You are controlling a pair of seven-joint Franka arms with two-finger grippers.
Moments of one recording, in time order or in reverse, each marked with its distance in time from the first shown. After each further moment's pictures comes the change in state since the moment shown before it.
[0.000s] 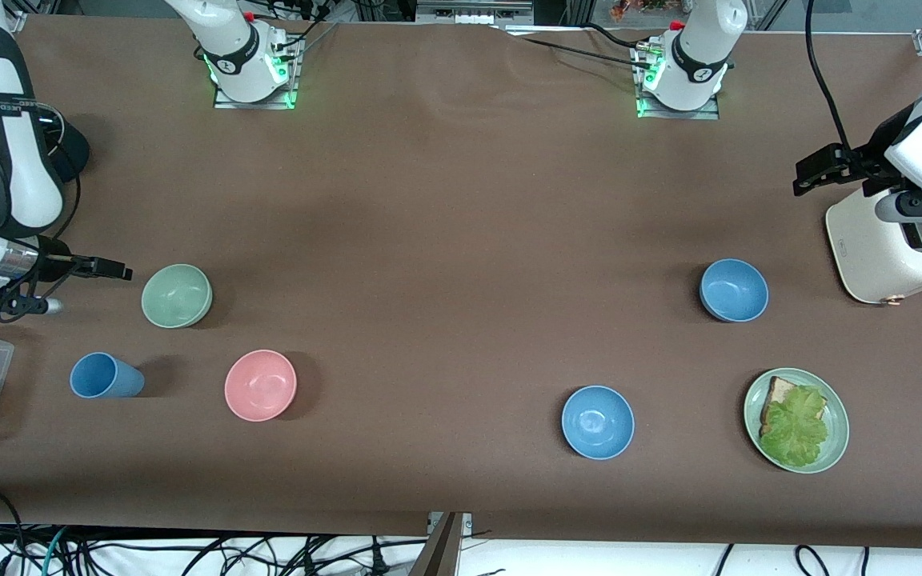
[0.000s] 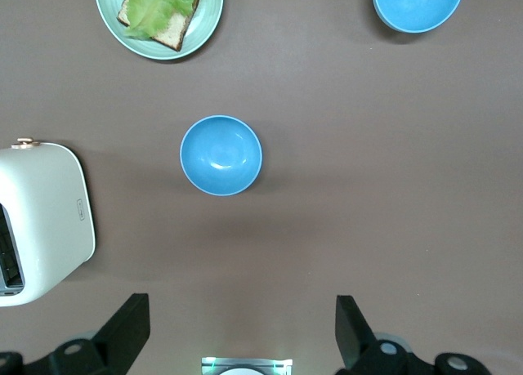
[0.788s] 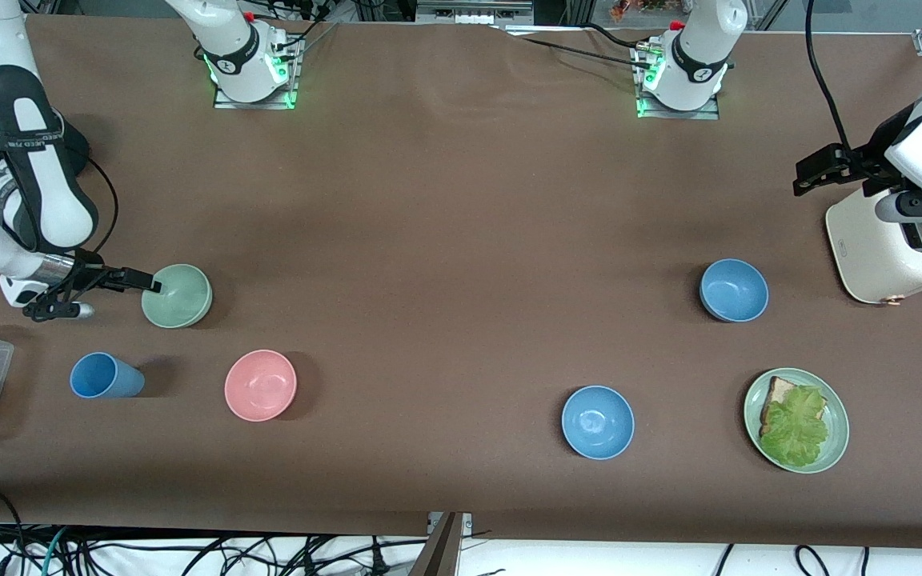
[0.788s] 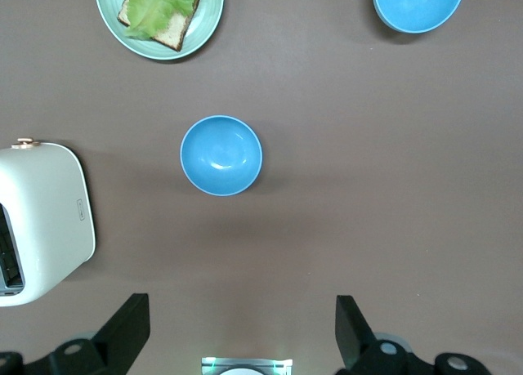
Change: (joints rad) left arm 0.000 0.001 0.001 0.000 0.000 0.001 0.000; right arm 0.000 0.108 0.001 -0.056 0.198 0.178 -0.177
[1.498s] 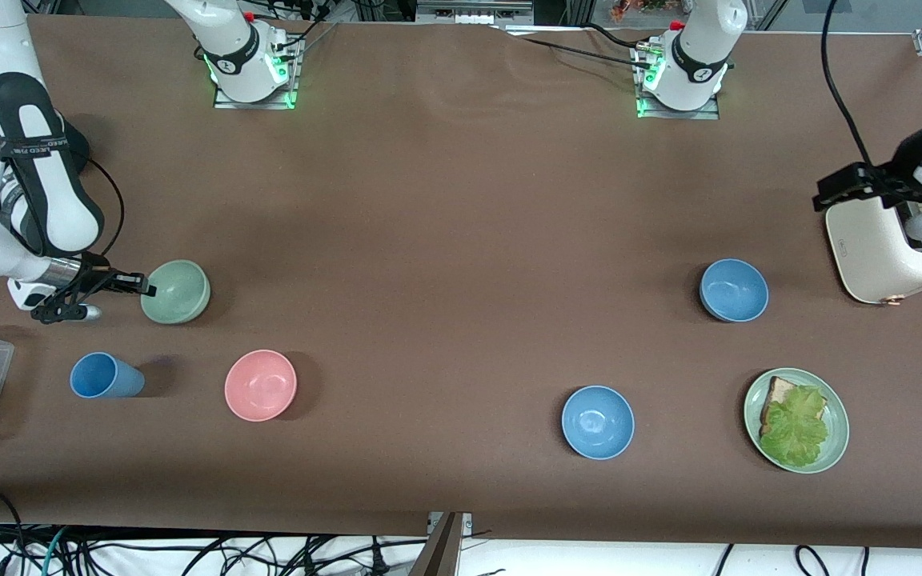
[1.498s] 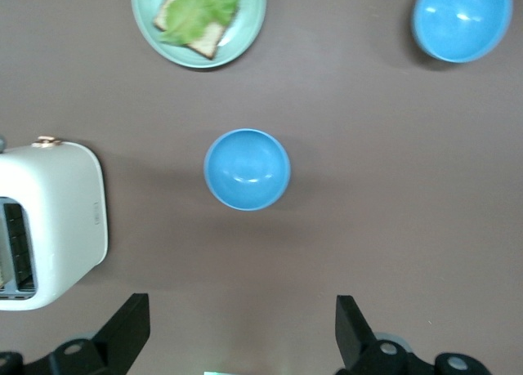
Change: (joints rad) left arm 0.031 0.025 0.074 -0.028 0.001 0.066 0.019; right arm 0.001 0.004 0.014 0.009 0.009 0.004 -0.012
